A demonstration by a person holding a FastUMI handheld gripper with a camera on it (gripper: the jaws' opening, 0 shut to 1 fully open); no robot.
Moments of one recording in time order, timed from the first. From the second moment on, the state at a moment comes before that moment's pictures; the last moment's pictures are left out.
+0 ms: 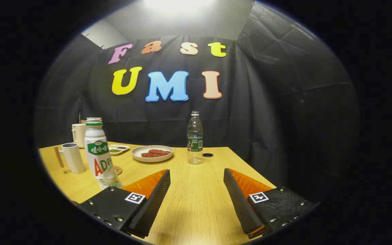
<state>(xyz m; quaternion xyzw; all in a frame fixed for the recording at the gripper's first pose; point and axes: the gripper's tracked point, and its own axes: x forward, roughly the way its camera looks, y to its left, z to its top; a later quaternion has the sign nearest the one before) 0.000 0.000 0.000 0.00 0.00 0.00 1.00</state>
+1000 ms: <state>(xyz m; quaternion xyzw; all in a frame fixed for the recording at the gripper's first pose) -0.052 0.147 0.064 0.00 -0.04 0.12 0.99</state>
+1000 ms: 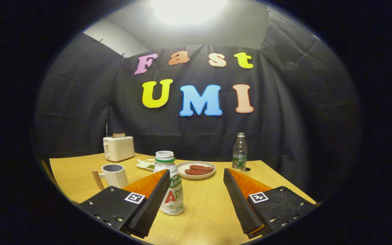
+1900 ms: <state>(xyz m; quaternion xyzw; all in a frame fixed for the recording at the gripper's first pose) 0.009 0.218 0.009 0.00 0.02 0.16 0.99</state>
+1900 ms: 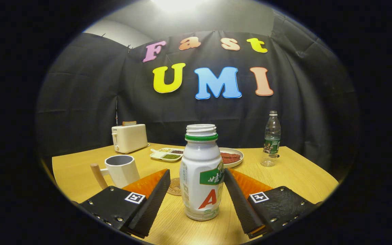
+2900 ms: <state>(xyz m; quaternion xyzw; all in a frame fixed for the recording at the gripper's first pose) 0.023 0.243 0.048 -0.30 -0.03 0.05 0.95</state>
